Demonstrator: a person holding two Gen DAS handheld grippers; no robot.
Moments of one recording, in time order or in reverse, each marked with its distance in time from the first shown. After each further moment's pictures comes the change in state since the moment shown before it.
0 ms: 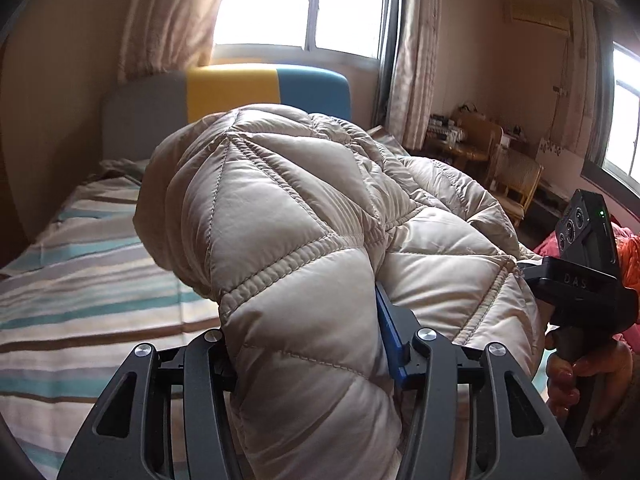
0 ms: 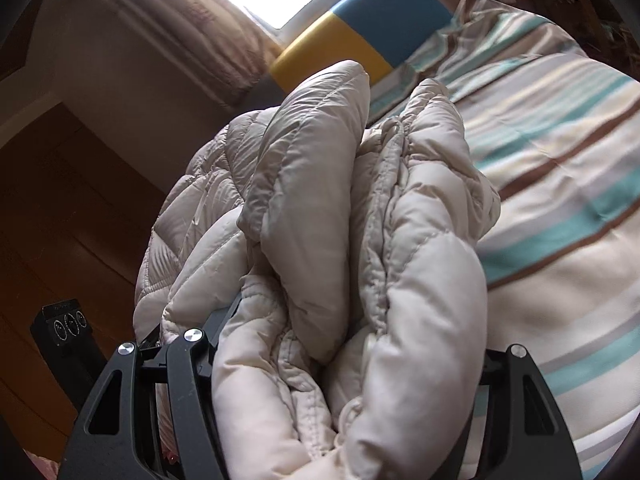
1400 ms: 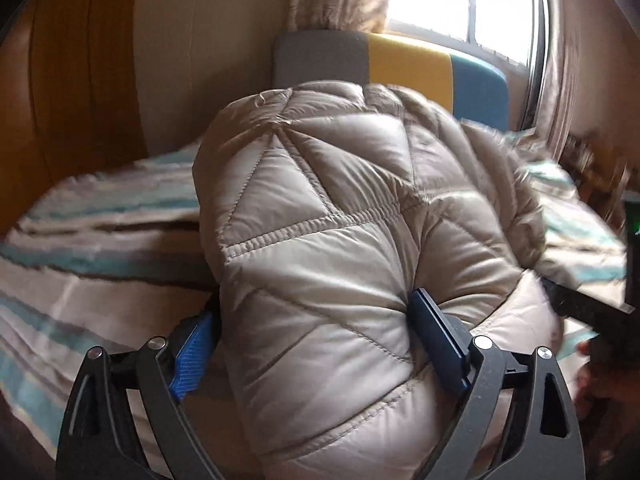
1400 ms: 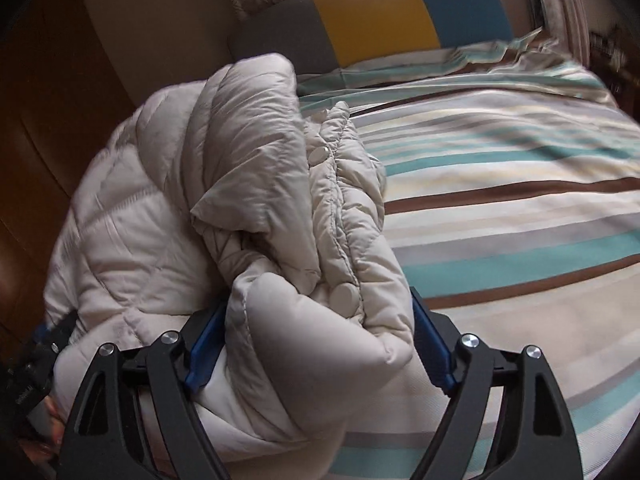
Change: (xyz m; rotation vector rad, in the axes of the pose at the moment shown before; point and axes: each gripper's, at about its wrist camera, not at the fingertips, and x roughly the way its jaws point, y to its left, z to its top) left arm -0.069 0.171 -0.106 -0.203 0.092 0.456; right arm 0.207 0.106 -0.089 -0.307 0.123 -0.331
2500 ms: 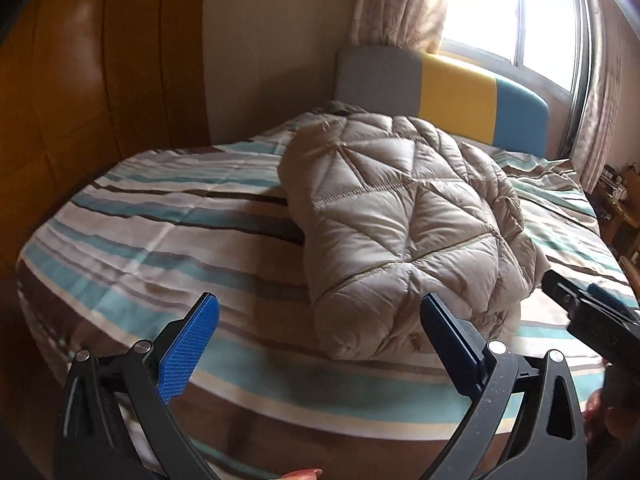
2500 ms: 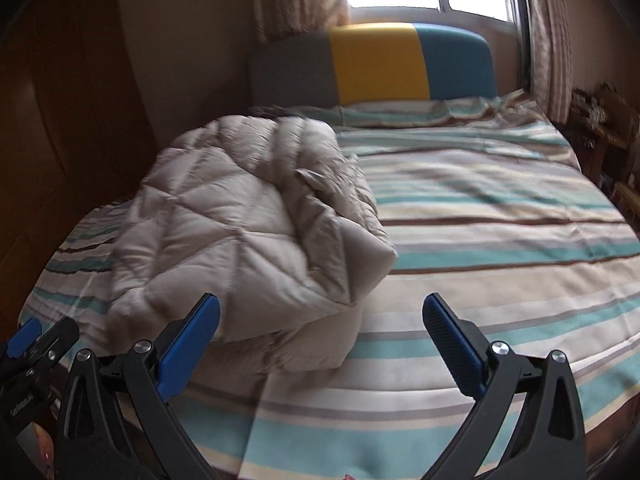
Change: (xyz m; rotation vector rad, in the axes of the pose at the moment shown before) left arm -0.138 0.006 -0.023 -0.166 0.000 0.162; right arm -0.146 0.084 -0.050 -0.139 -0.114 -0.110
